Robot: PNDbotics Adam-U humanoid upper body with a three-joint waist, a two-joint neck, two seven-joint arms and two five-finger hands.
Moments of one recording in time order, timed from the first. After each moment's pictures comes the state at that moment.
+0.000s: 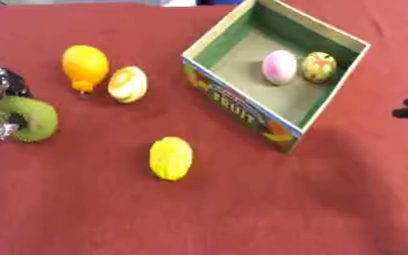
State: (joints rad) left arm -0.70 0.93 -0.40 -1.46 -0.62 -0.11 -0.41; right arm 0.10 -0.51 0.04 -1.99 -0.06 -0.40 -0.34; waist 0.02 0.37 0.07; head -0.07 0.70
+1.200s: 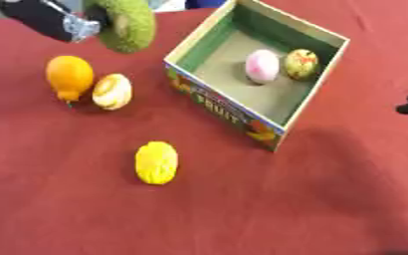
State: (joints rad) left arm -1.19 0.63 -0.42 -1.51 -0.42 -0.10 -0.62; right arm 0.05 -0.54 0.04 -1.99 -0.09 -0.40 -0.30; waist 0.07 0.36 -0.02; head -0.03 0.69
